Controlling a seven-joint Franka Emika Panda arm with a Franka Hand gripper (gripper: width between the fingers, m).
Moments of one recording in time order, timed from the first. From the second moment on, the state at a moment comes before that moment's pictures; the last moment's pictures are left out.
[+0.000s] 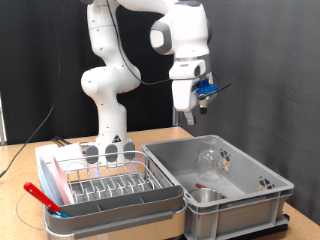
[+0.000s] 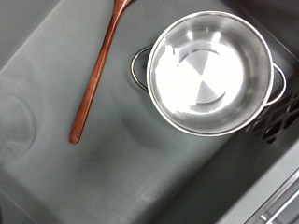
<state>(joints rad) 0.42 -0.26 -0.23 -2.38 0.05 2.26 0.26</state>
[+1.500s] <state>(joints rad) 0.43 -0.08 -0.21 -2.40 0.02 2.39 0.22</state>
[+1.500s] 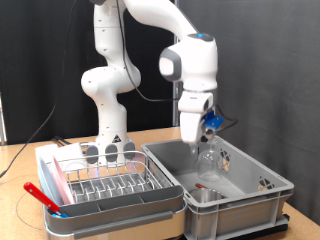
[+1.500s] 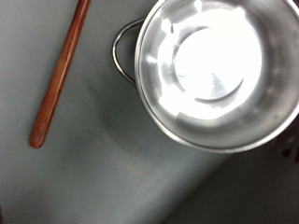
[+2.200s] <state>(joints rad) 0.43 0.09 -0.18 -2.45 0.05 2.57 0.16</state>
